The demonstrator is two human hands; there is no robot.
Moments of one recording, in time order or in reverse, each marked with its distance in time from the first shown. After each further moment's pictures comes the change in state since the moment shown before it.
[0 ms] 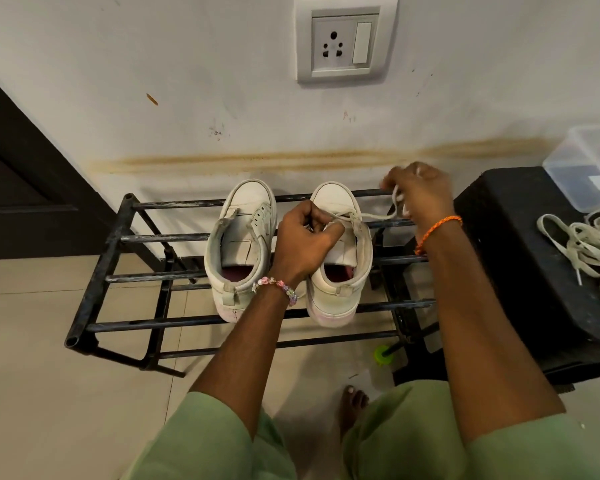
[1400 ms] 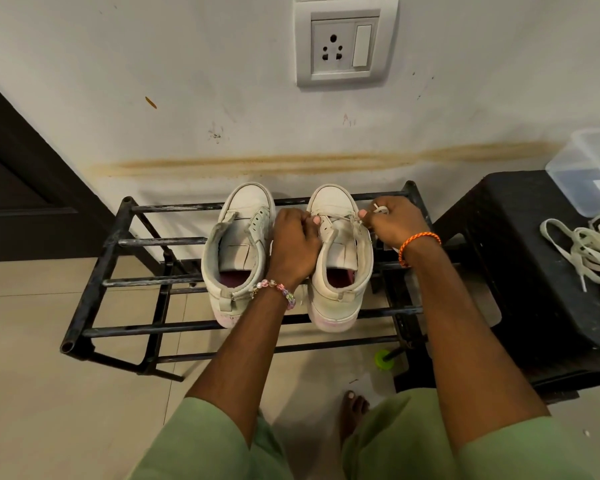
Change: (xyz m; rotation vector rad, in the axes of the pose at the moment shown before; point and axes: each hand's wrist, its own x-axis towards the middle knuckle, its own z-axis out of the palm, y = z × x) left_hand 0.019 -0.025 -0.003 0.432 0.049 0.042; right_hand -0.001 0.028 0.010 -0.622 -0.250 -0.018
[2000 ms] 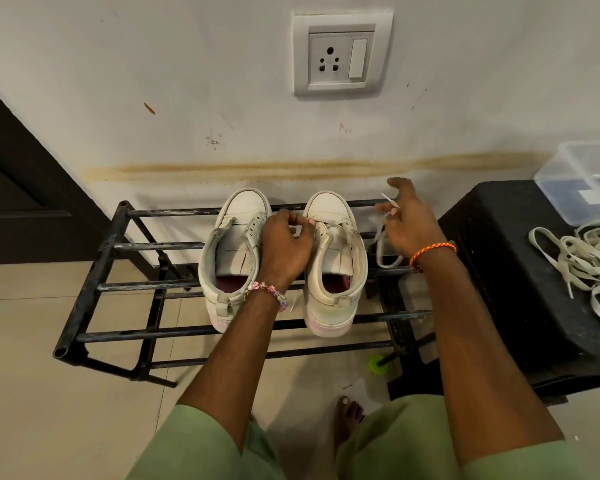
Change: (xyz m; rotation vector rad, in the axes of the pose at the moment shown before) left_hand -0.002 0.013 -0.012 -0.170 0.033 -0.137; right_hand -0.005 0.005 -0.019 -0.102 0.095 -0.107
